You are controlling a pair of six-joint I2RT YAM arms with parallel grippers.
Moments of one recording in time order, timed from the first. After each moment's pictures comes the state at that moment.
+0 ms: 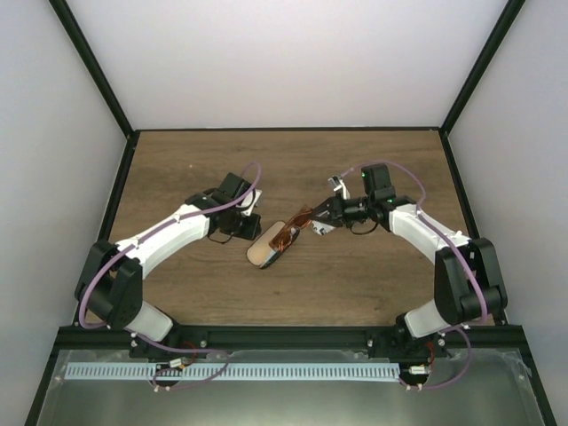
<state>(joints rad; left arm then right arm) -0.58 1.51 1.05 -0.65 0.20 -0.28 0.28 1.48 0.90 -0.24 -1.06 0.57</state>
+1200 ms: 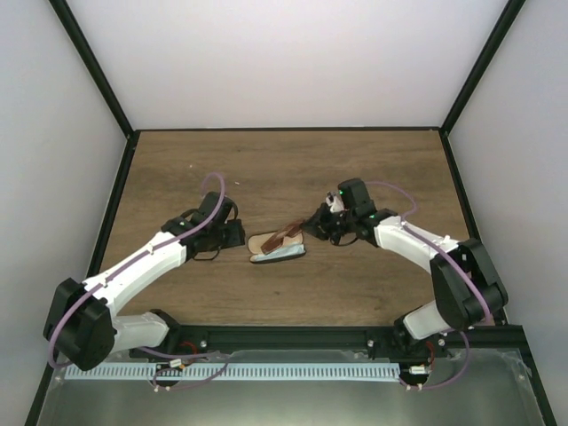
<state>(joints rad) -0.58 1.24 0.84 -0.61 -0.05 -0.68 0.45 1.47 0.82 -0.13 -0.65 1.05</state>
